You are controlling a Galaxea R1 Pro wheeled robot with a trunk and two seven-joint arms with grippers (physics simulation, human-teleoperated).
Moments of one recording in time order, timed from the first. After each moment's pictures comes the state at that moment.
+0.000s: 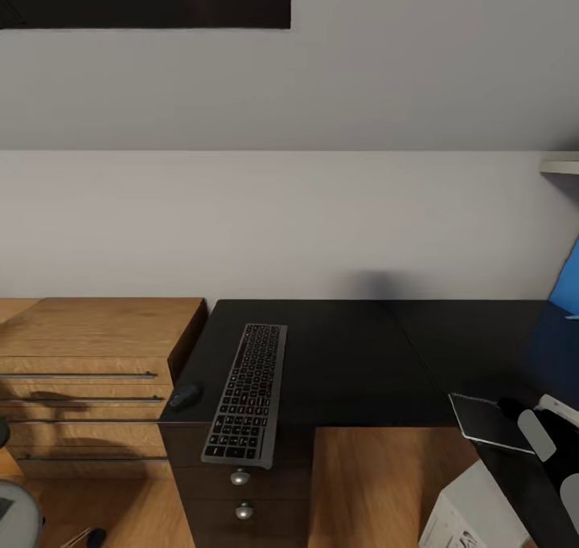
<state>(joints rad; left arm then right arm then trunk) 0.04 -0.01 -0.31 -0.22 0.20 -0.72 0.45 -0.67 -0.39 -0.28 -0.51 -0.47 0.26 -0.32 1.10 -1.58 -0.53</state>
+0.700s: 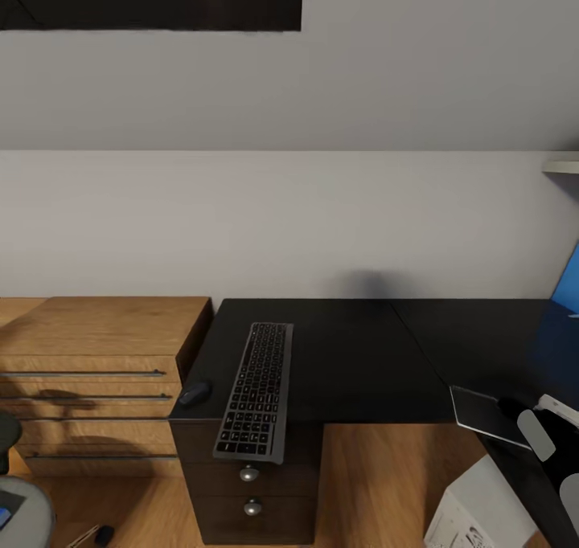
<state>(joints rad) 0.04 -0.01 -0.31 -0.22 0.20 -0.72 0.45 -0.67 -0.39 -0.28 -0.51 -0.47 0.26 -0.32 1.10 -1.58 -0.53</state>
